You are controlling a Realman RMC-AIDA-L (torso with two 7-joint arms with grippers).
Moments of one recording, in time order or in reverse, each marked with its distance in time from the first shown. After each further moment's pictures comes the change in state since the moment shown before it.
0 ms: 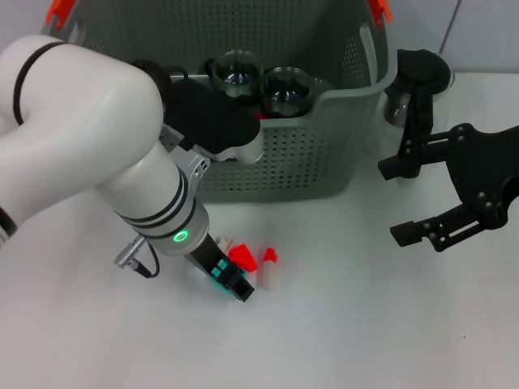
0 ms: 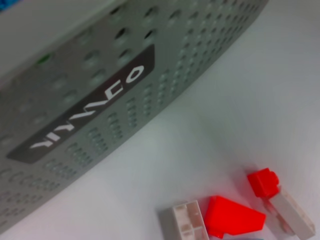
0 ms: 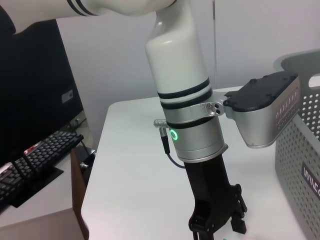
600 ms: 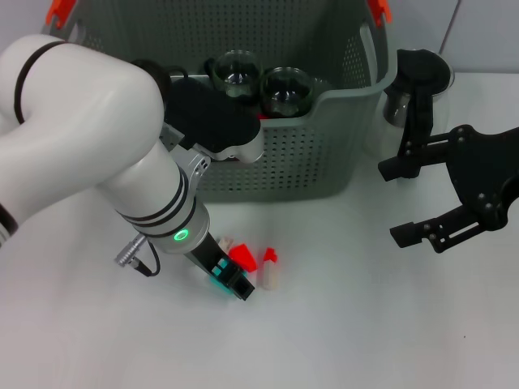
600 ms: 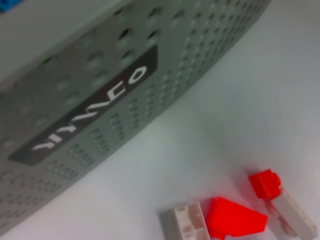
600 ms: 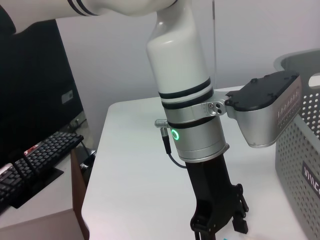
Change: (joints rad) left arm -0.004 0.000 -0.003 -0.006 0.000 -0.004 0.001; right arm -0.003 0.002 0.001 0.000 0.000 0.000 0.000
